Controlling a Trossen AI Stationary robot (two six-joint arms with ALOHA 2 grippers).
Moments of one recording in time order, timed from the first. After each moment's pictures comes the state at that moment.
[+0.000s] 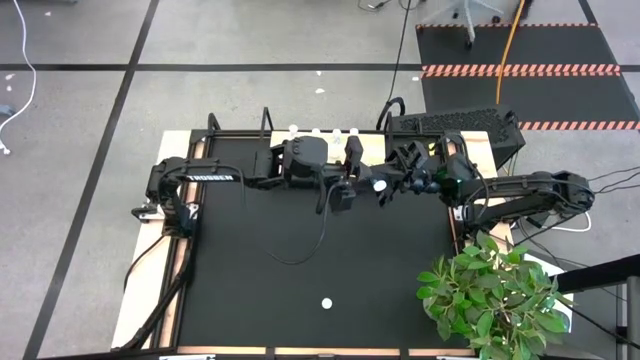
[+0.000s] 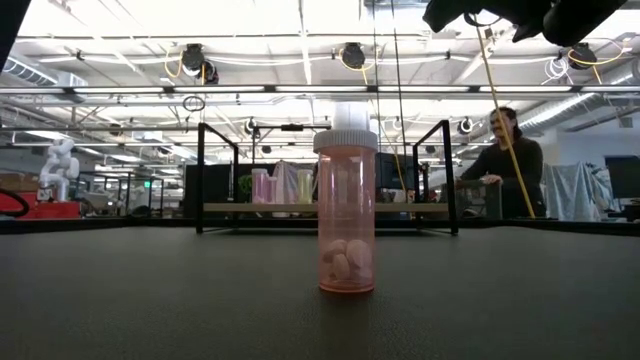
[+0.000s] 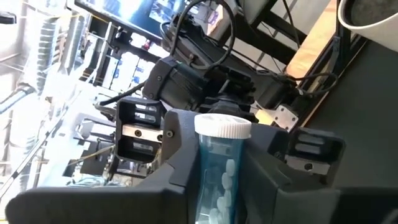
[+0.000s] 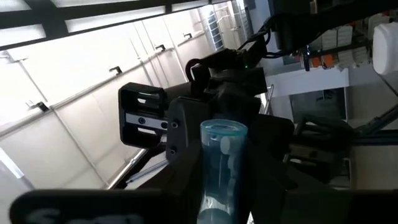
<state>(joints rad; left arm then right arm) 0.01 1.83 1.92 -0.29 -0.02 1.13 -0.16 1.10 0.56 1.02 -0.26 1.99</state>
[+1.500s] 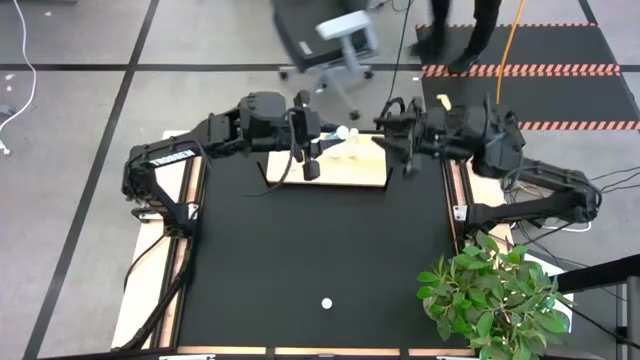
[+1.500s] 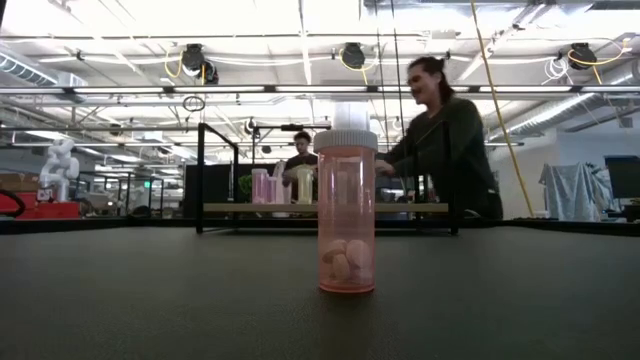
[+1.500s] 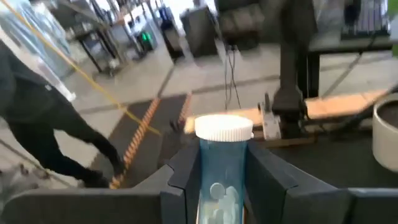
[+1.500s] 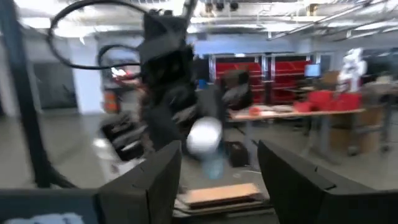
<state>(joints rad) 0.16 1.63 1.92 -0.53 -0.05 0.30 -0.29 1.02 1.10 0.10 -0.15 0.08</state>
